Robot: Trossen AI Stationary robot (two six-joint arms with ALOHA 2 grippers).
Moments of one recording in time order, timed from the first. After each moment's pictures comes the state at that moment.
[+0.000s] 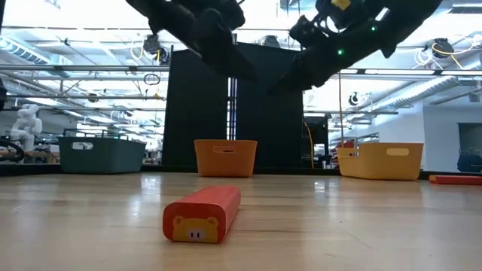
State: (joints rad) left arm 0.20 1.58 1.16 -0.20 0.26 0.26; right arm -0.10 1.41 0.73 0.27 0.19 -0.22
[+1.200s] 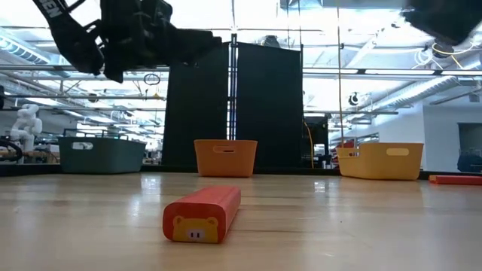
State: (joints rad) left arm 0.31 1.38 0.46 1.04 0.63 0.22; right arm 0.59 1.56 1.09 -0.56 -0.29 2.01
